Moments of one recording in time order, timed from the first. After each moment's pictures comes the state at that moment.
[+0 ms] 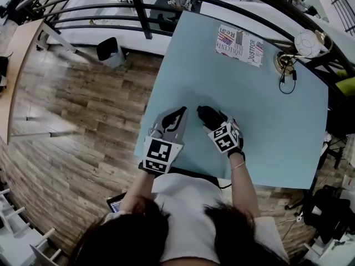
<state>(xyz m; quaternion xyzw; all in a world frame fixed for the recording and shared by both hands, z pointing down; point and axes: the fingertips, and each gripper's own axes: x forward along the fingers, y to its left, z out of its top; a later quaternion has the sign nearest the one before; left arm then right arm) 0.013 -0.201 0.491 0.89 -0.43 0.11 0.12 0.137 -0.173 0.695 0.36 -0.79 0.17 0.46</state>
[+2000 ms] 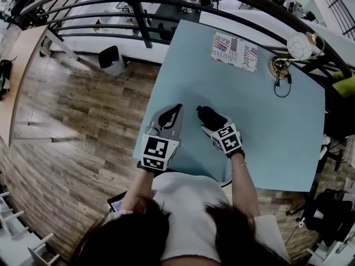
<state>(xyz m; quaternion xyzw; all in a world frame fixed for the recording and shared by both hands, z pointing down) 0.009 -0.212 0.473 0.88 -0.46 0.10 0.10 0.140 -0.186 0.656 0.37 -0.83 0.20 0.37</state>
